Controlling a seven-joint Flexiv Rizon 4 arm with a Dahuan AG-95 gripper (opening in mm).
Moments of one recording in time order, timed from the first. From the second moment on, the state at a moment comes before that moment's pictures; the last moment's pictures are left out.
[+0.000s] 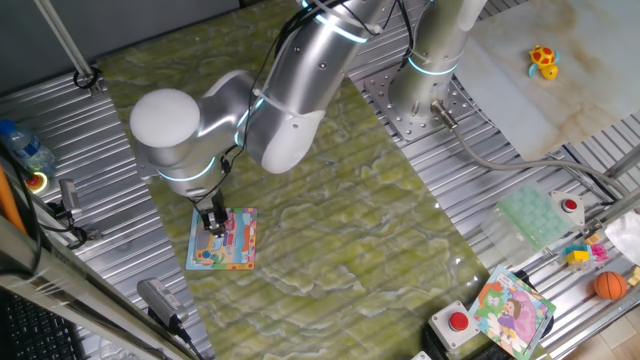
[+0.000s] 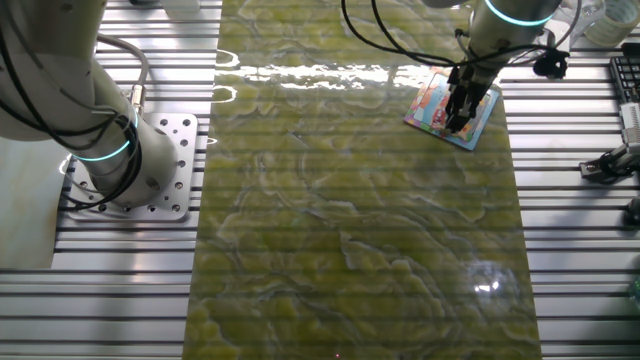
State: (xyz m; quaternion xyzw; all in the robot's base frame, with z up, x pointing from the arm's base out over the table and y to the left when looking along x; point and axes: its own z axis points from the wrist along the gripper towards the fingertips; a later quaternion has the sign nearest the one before) arm 0.617 0.094 0.020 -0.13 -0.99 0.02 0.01
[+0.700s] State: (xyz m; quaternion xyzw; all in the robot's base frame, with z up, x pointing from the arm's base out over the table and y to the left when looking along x) arm 0.615 0.092 0.016 -0.13 -0.99 0.01 0.01
